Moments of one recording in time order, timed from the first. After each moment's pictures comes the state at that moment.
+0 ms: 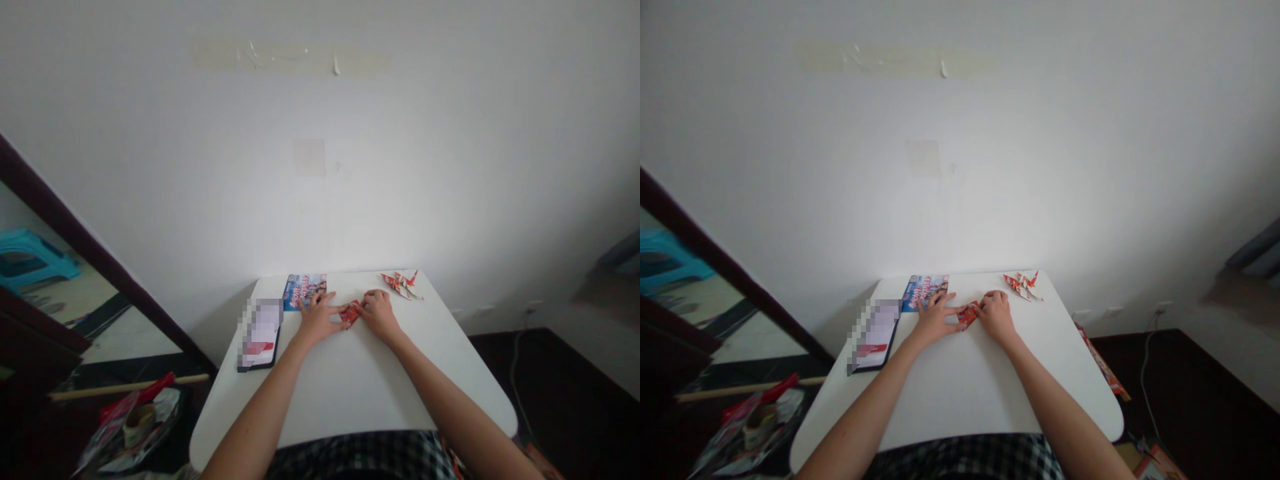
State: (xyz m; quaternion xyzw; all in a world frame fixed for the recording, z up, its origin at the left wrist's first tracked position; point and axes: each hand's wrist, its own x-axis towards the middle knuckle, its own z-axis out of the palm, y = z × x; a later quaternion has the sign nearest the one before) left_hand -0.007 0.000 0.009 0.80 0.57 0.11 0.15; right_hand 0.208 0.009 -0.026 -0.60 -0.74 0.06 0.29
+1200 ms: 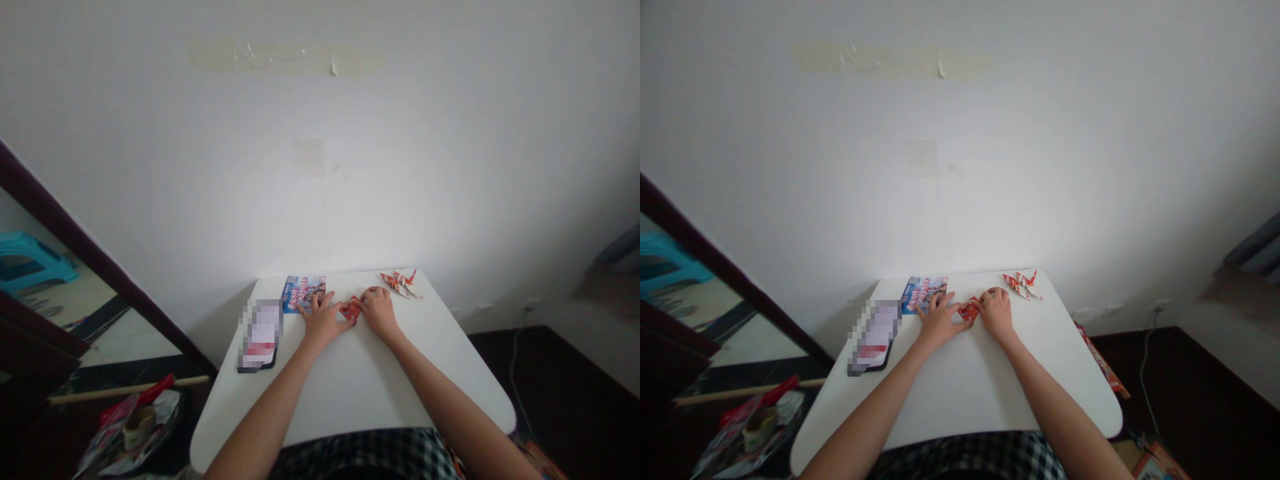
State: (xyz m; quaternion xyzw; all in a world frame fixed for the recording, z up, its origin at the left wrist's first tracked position) left_hand 0.014 -0.012 0.006 0.76 0.63 0.12 0.09; right_hand 0.201 0.012 -0.022 -0.65 -0.71 0.03 0.27
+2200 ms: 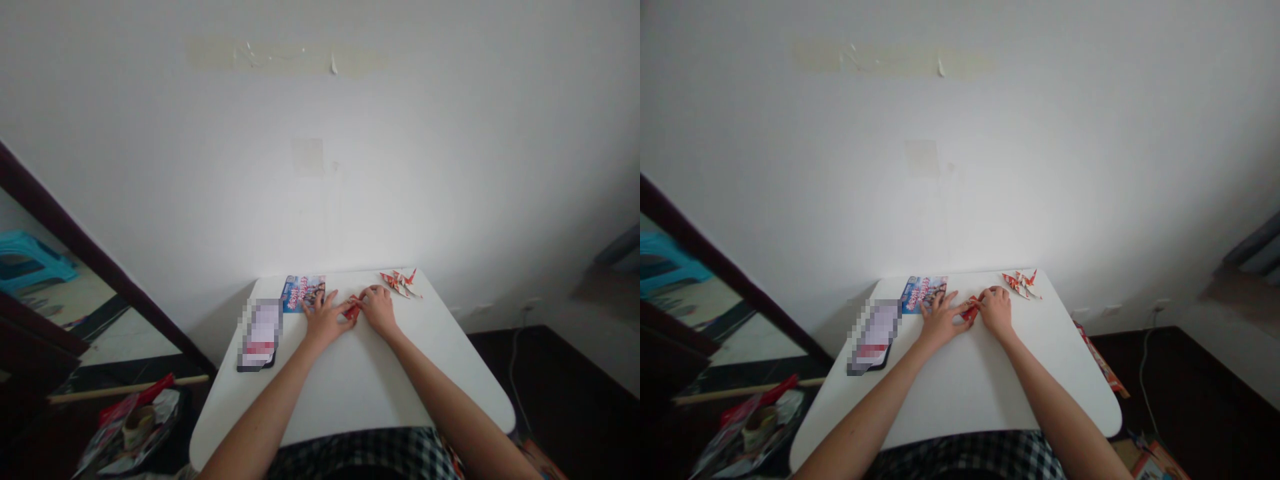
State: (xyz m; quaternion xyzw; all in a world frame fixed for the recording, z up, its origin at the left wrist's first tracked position) left_hand 0.016 -0.011 0.001 0.78 0.60 0.13 0.08; right_hand 0.200 0.016 -0.020 -0.67 -0.69 0.04 0.28
